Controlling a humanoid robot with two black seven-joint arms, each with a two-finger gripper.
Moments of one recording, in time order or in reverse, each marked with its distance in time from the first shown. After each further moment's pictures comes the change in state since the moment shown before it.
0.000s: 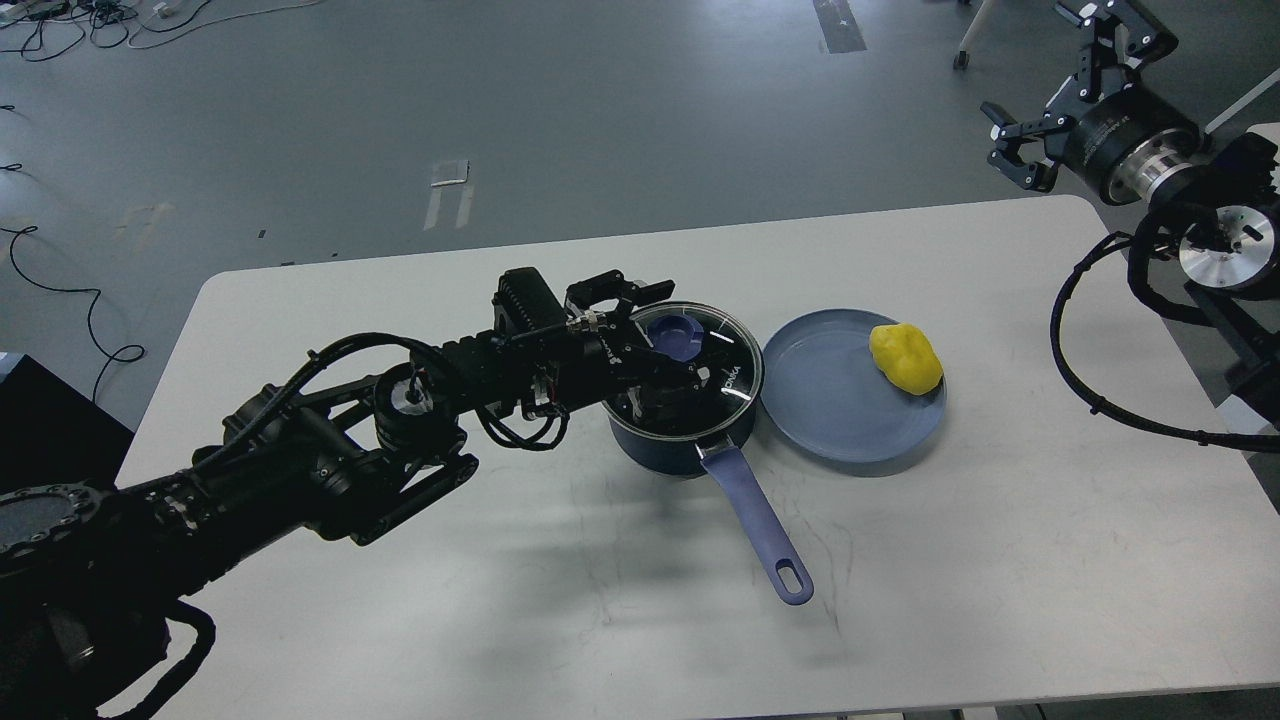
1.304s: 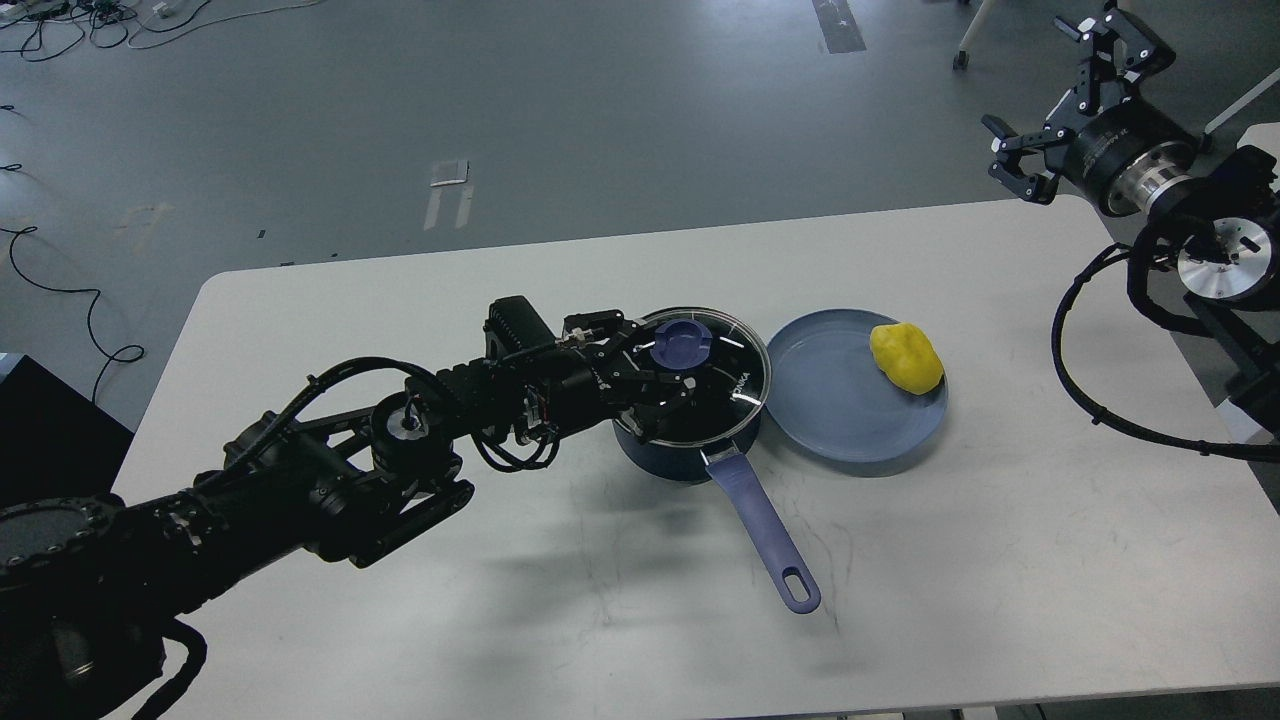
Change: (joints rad) left arm 0.030 0.000 0.073 0.023 -0.110 0.014 -0.011; right arm -0.018 -0.001 -0.008 0.000 -0.001 -0.004 0.008
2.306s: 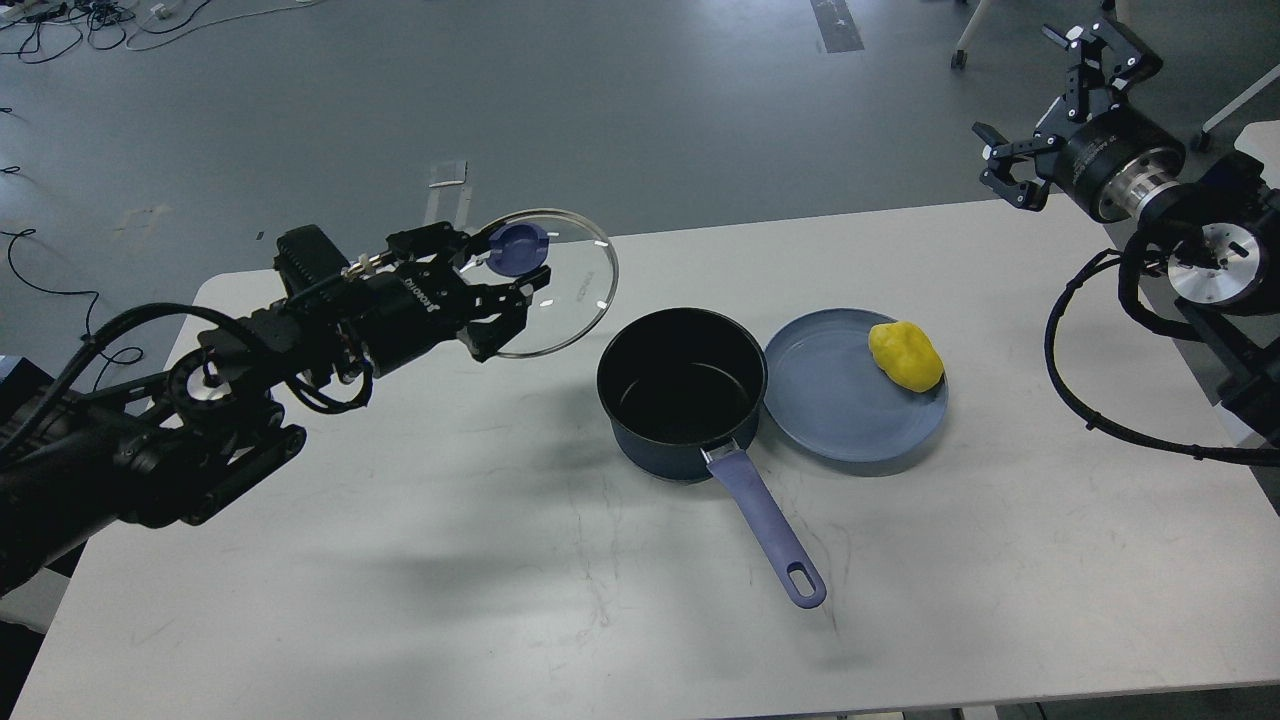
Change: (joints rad) left arm -0.035 0.335 0.015 -0.022 -0.123 0.166 -0.083; right arm 0.000 0.010 -0.011 0.002 -0.001 -0.002 0.000
